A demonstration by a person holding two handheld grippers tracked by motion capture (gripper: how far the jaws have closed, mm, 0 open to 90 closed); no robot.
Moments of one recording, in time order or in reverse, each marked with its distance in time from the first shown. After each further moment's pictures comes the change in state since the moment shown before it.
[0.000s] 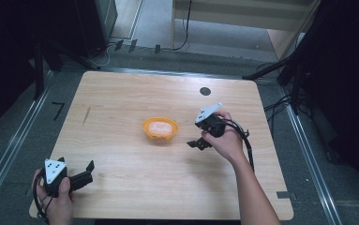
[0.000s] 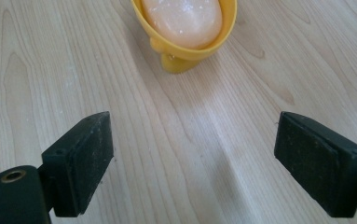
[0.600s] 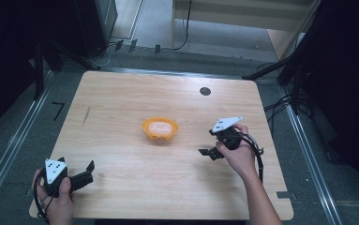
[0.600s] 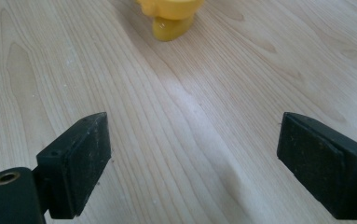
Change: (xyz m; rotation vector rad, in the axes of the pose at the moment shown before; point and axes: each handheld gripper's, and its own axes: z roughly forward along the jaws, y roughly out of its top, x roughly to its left) left arm -0.001 0.000 0.000 -0.001 0.006 0.007; right arm 0.015 -0.054 -0.025 -0.093 -0.075 0.118
